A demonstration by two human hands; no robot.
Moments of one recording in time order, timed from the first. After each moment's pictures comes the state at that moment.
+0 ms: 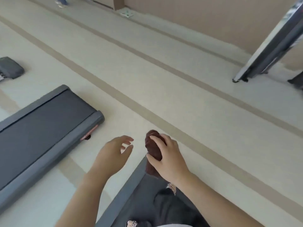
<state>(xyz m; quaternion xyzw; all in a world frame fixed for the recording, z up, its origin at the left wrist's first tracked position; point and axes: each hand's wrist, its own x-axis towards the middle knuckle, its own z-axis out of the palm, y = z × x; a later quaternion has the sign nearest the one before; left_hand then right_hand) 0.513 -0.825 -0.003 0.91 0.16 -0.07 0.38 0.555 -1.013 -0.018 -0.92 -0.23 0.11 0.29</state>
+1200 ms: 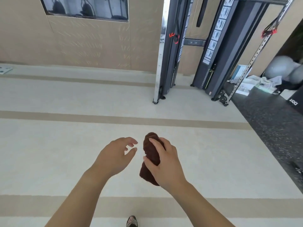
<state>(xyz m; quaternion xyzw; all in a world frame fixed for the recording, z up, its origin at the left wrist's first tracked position) 1.090 -1.178 -0.059 0.91 -0.22 -0.12 0.33 1.007 -1.336 -0.083 -0.93 0.08 -0.12 0.33</state>
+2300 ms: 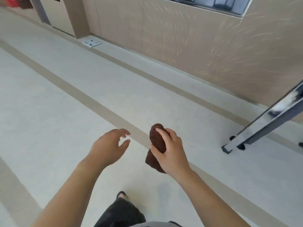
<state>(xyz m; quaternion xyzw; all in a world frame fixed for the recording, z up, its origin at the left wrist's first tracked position) 1.794 -1.081 -0.167 0.95 0.09 -0.05 0.29 1.821 -1.284 -0.181 -0.92 -0.16 0.00 0.36</state>
